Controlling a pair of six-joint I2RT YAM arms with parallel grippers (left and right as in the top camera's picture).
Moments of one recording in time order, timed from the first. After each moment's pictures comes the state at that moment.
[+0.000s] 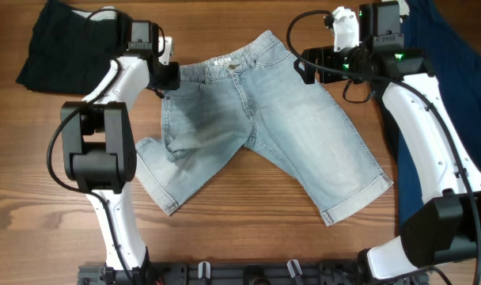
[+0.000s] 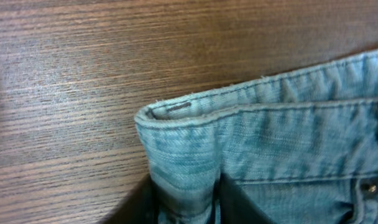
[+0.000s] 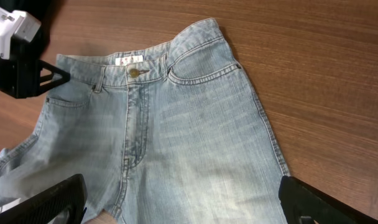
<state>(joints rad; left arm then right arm) -0.06 2.23 1.62 -0.57 0.10 -0.01 0.13 1.70 1.53 -0.76 -0.31 -0.01</state>
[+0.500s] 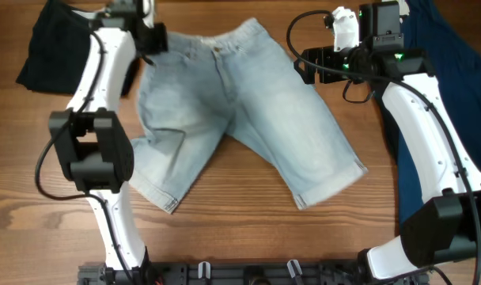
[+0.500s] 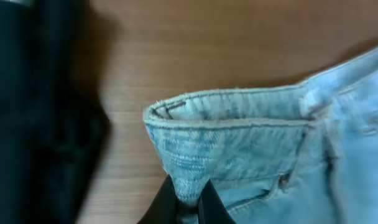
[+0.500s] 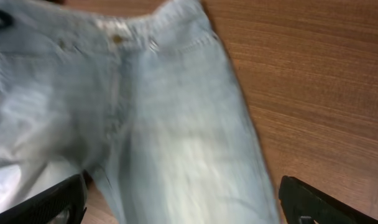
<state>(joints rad) -0.03 2.23 2.03 -0.85 0.04 -0.13 0.13 1.70 1.53 -0.76 -0.31 0.00</state>
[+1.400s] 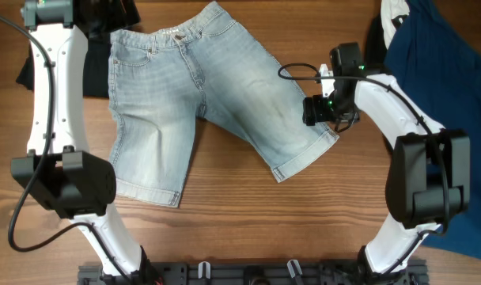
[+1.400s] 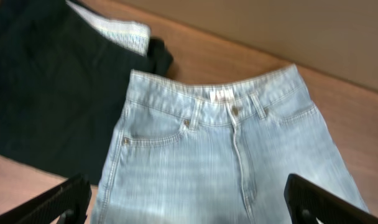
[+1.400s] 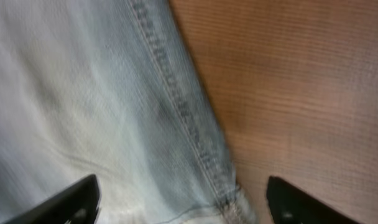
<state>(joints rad) 0.07 2.04 2.18 -1.07 0.04 -0.24 0.13 1.94 1.32 -0.78 -0.11 0.01</state>
